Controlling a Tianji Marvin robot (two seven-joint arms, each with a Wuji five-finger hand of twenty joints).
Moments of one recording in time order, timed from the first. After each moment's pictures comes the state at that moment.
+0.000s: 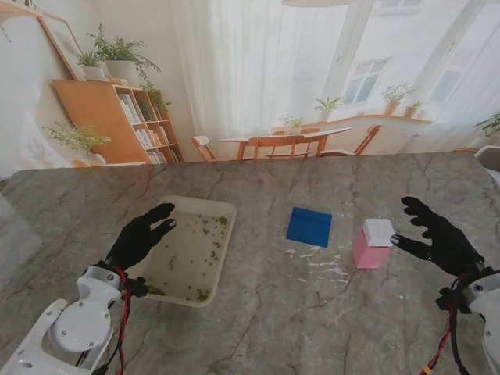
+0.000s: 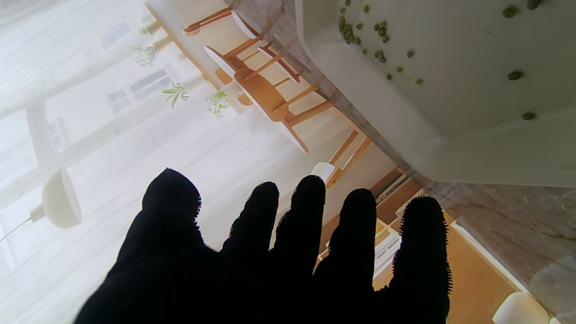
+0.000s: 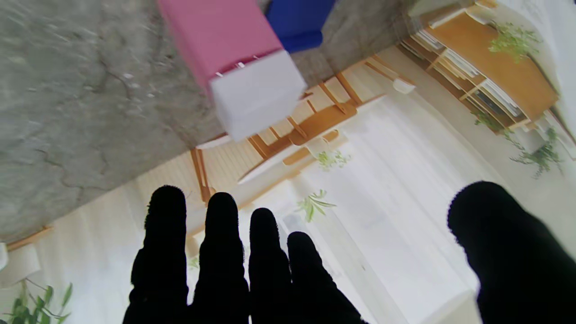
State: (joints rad) left arm 1.76 -1.14 -1.40 -1.69 0.37 -0.17 0.10; right arm -2.00 -1.10 1.90 -1.87 -0.52 -0.26 0.15; left_hand 0.85 0.05 -0.03 -0.03 0.47 0.25 0.14 0.51 0.59 0.28 0.10 0.35 0.41 0.31 0.15 0.35 0.12 0.44 0.50 0.57; right_hand 0.16 -0.39 0.77 -0.11 0.17 0.26 0.12 0.61 0.38 0.18 0.23 0.47 0.46 0.15 0.25 0.31 0.20 0.24 0.88 0.26
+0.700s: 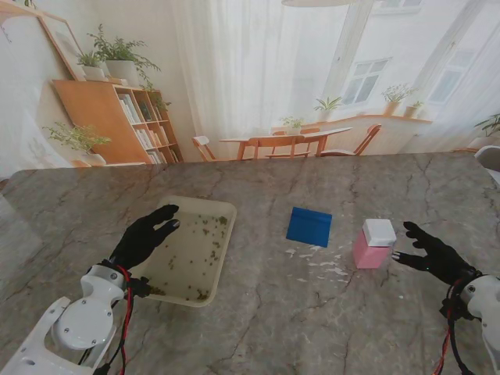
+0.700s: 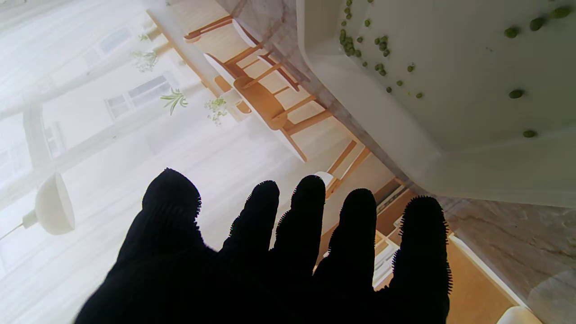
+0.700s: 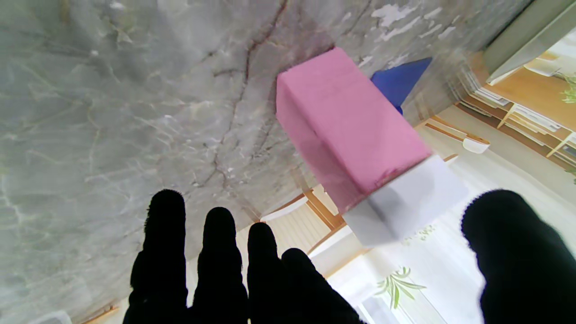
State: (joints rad) left arm 1.75 -1.14 -1.39 -1.69 0.36 -0.15 0.08; right arm -1.83 -1.04 1.83 -1.55 -0.54 -0.27 0.29; left_hand 0.85 0.05 -0.03 -0.03 0.48 0.25 0.14 0.52 0.59 0.28 0.10 0.35 0.41 0.31 0.15 0.35 0.12 0.44 0.50 0.57; right_hand 0.15 -0.35 0.65 -0.11 0.15 0.31 -0.03 0.39 0.28 0.20 0.21 0.38 0.36 0.16 0.22 0.24 0.17 0.24 0.86 0.26
